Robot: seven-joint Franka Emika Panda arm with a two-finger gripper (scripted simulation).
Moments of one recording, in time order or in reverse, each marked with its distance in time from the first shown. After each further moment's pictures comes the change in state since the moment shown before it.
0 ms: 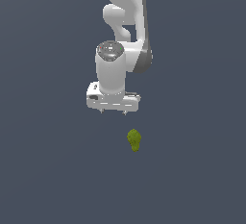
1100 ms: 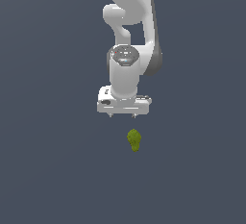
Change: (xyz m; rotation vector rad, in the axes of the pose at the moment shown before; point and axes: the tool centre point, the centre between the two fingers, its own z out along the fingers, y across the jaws) arm 0.011 -0.042 0.004 0.009 0.002 -0.043
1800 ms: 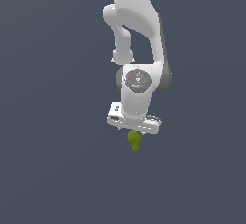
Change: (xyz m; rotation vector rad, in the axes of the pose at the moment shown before) arm 0.046 -0.040 0.042 0.018 -0.006 0.196
